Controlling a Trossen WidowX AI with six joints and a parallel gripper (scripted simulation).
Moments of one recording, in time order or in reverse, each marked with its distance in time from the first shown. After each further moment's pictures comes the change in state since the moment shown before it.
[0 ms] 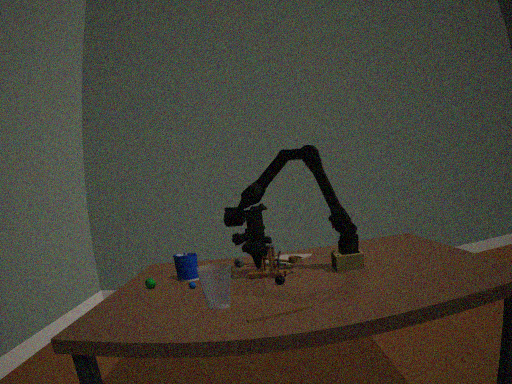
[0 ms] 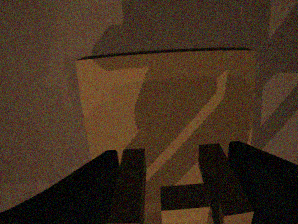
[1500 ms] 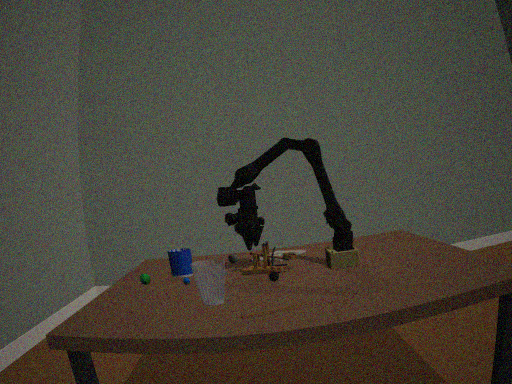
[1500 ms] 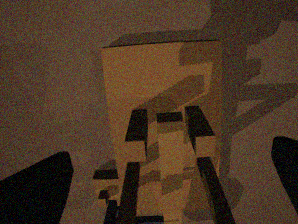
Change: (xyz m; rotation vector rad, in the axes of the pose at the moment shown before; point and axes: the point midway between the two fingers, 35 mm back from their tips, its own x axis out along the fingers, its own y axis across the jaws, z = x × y) arm -0.055 0.000 -0.002 0.003 -0.006 0.000
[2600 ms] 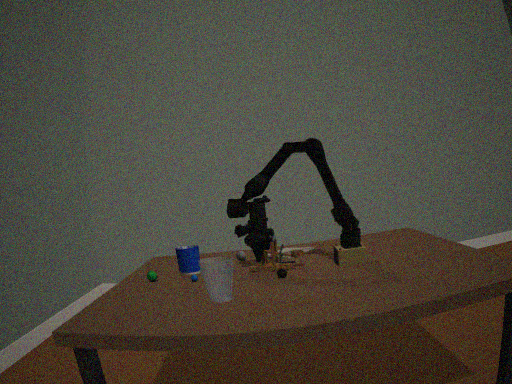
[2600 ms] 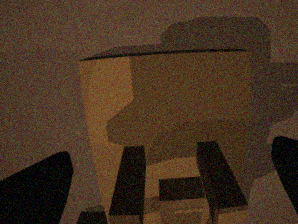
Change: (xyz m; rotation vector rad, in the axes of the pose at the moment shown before) arm 0.053 0.000 0.001 -0.005 -0.004 0.000
